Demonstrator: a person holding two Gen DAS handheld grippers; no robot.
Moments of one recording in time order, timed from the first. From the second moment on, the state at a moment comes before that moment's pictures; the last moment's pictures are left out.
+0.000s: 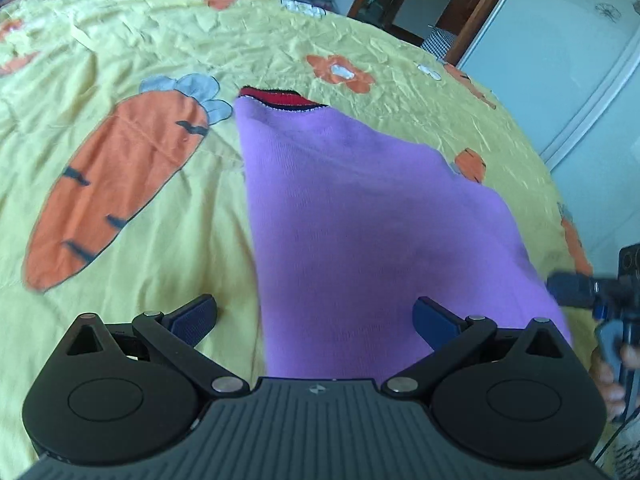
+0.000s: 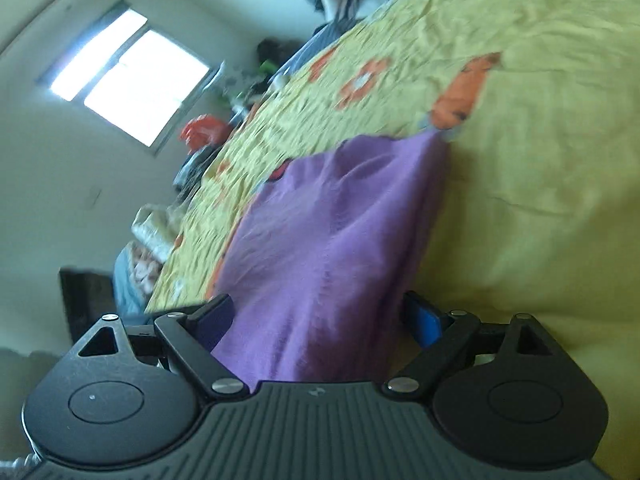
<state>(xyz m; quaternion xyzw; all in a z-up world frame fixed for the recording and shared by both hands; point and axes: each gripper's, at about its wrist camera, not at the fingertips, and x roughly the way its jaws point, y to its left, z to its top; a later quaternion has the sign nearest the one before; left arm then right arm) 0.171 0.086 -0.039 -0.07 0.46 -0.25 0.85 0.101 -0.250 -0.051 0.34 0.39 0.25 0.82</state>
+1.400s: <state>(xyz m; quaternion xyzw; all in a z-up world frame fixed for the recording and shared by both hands) 0.176 0.079 -0.014 -0.08 0.38 -0.33 0.86 0.088 -0.130 0.023 0.08 0.35 0.16 0.92</state>
